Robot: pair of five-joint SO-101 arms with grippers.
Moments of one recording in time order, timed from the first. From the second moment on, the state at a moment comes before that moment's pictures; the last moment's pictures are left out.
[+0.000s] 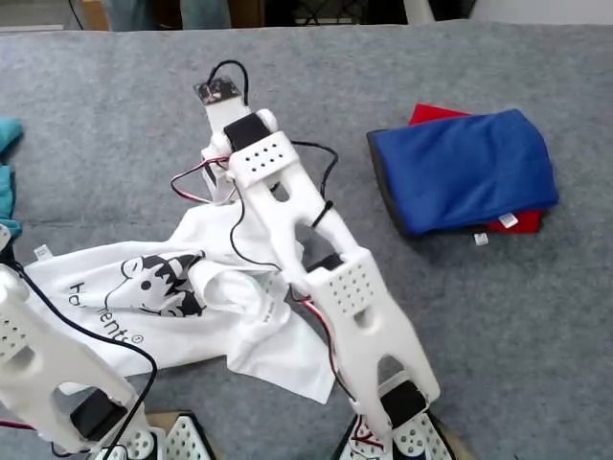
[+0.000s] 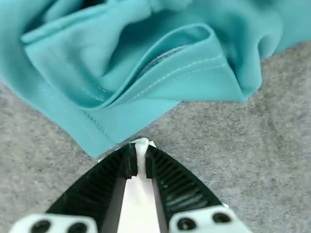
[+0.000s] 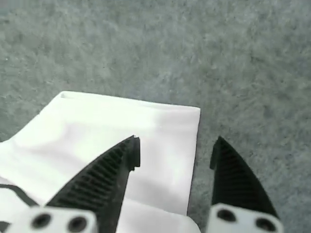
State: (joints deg) left arm -51.6 33.7 -20.1 82.9 17.5; right arm -32.6 57.9 -61.6 93.1 -10.5
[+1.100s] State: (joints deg) left arm -51.6 33.7 -20.0 81.9 17.5; right arm -30.3 73.3 -80.5 98.4 -5.5
